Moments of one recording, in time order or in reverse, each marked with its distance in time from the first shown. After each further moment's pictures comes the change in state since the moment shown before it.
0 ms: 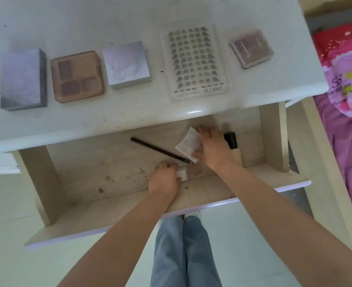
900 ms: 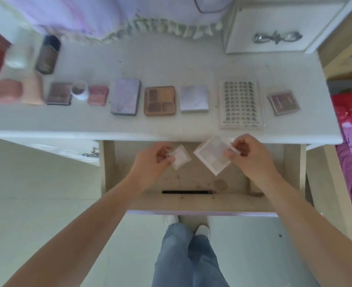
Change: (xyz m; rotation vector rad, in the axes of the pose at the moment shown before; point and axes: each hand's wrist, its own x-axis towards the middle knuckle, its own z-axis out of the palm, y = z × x) left_hand -0.104 -0.068 -0.145 -0.762 0.388 0.007; right_hand -0.081 -0.068 -0.116 0.785 0.147 -0.077
